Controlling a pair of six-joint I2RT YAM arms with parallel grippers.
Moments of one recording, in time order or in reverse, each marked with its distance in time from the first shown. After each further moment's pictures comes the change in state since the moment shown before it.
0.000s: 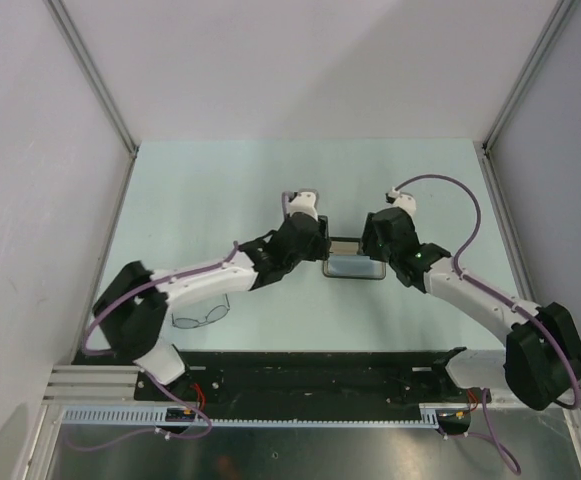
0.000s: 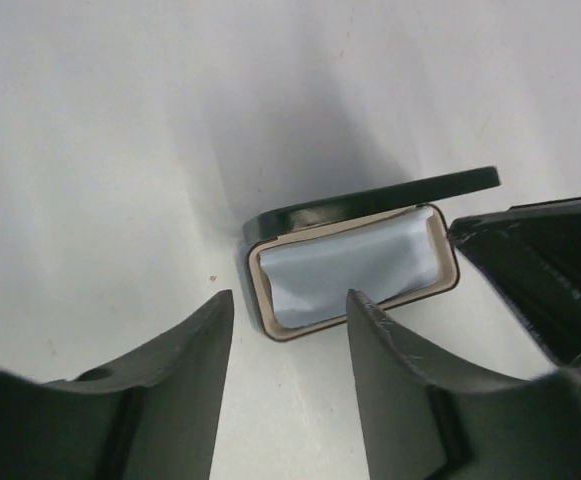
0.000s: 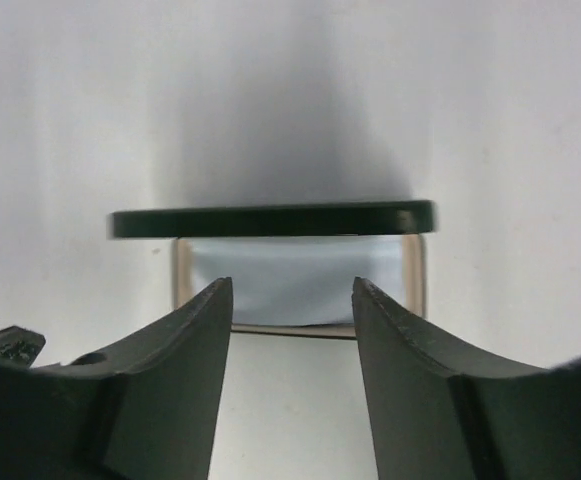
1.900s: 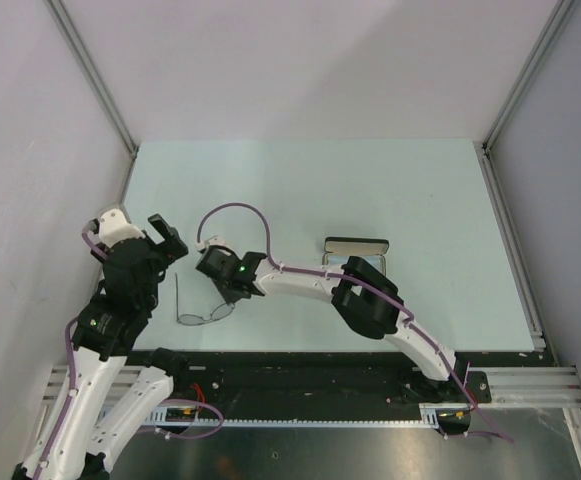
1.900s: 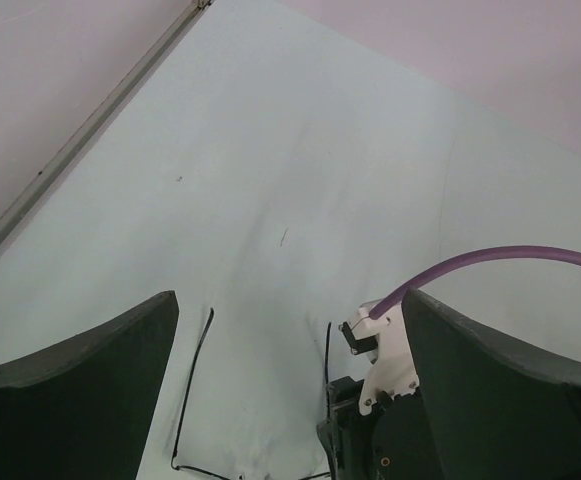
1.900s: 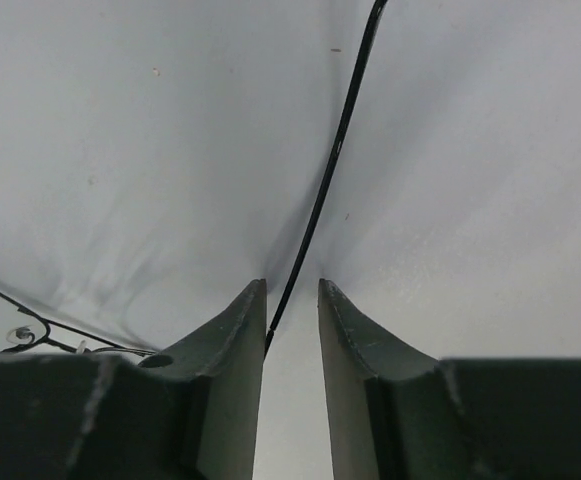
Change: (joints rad) left arm 0.584 -1.055 -0.188 -0.634 -0.266 0.098; right arm 0.647 1.075 1.145 -0.334 -0.100 -0.158
